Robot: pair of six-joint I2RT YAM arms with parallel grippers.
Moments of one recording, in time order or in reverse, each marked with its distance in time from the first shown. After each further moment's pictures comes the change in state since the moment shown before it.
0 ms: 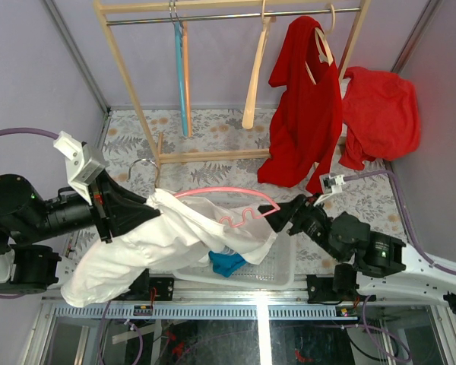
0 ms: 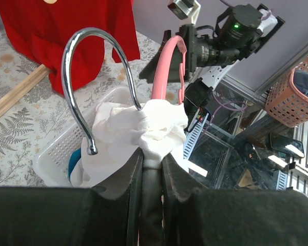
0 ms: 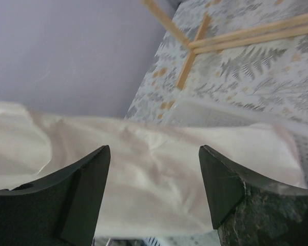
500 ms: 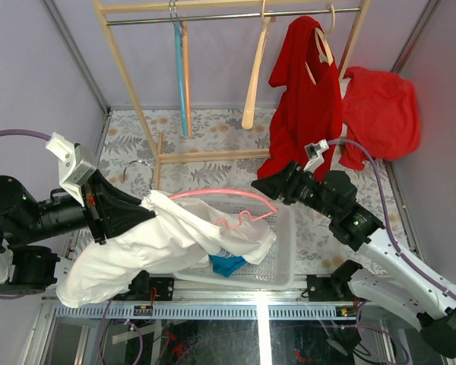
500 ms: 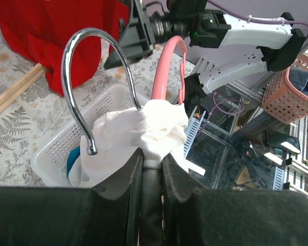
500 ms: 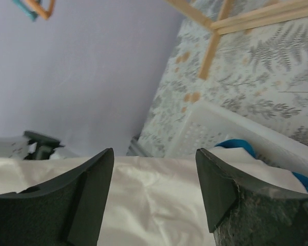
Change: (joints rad) left arm 0.000 -0.030 -0.003 -0.007 0.016 0.000; right arm -0.703 0.239 -0.010 0.240 -0.867 0.133
